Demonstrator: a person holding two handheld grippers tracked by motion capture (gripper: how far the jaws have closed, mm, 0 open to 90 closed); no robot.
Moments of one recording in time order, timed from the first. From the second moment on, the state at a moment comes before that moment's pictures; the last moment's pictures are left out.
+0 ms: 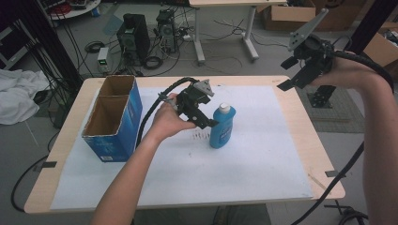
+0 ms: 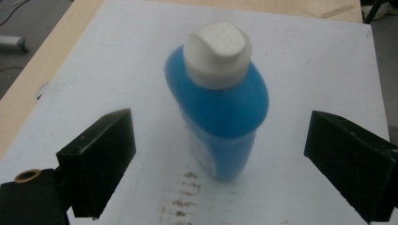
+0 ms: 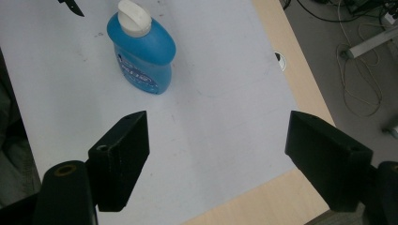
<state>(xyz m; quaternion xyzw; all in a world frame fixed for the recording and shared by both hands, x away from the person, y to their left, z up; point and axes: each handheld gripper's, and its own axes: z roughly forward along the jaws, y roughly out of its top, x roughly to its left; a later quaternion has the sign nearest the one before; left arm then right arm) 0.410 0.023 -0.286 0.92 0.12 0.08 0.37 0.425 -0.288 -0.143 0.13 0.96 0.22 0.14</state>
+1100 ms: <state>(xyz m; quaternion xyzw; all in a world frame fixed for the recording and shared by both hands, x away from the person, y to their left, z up) 0.411 -0.004 -0.321 0.91 0.14 0.09 0.38 0.424 -0.291 -0.143 0.13 0.96 0.22 0.14</state>
